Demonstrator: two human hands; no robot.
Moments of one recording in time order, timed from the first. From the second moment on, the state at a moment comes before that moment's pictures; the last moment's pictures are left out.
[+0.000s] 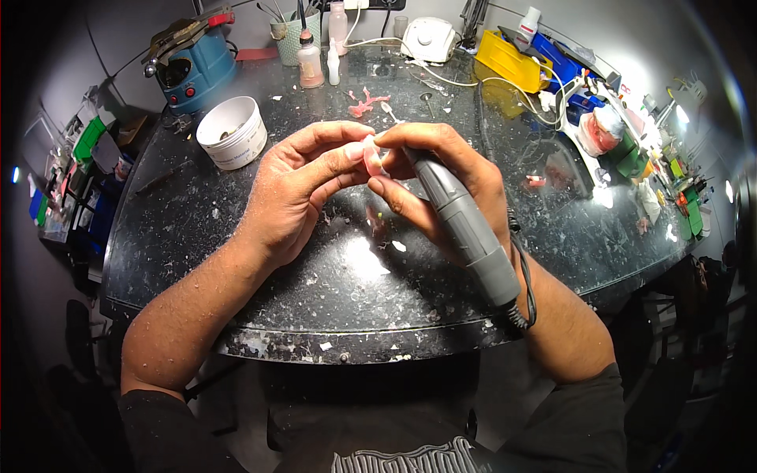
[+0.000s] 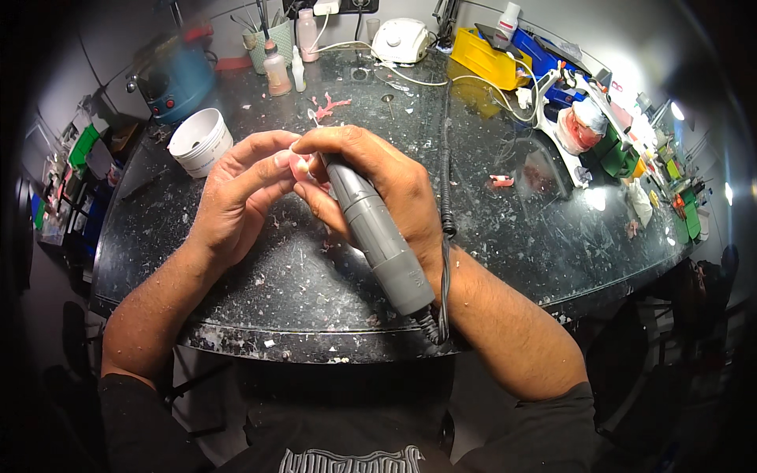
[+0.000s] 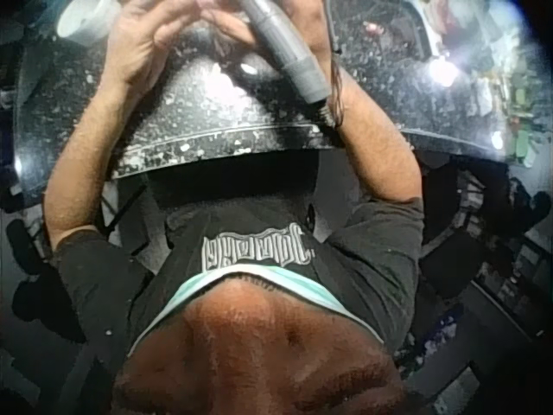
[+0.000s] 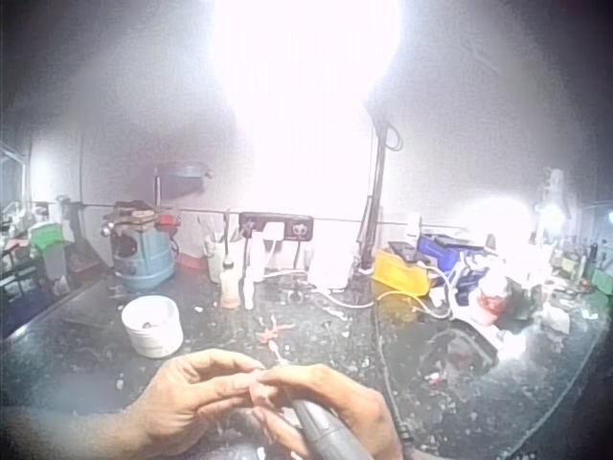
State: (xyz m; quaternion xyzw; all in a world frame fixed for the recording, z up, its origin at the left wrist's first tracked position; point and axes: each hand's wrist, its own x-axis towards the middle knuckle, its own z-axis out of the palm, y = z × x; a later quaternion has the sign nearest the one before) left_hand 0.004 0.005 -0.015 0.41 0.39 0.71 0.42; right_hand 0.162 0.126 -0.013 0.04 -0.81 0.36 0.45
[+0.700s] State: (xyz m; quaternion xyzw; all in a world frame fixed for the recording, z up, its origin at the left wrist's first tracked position) left_hand 0.008 0.004 -0.011 0.45 0.46 0.68 0.36; right_hand 0.175 0.119 0.002 -0.03 -0.65 0.63 0.42
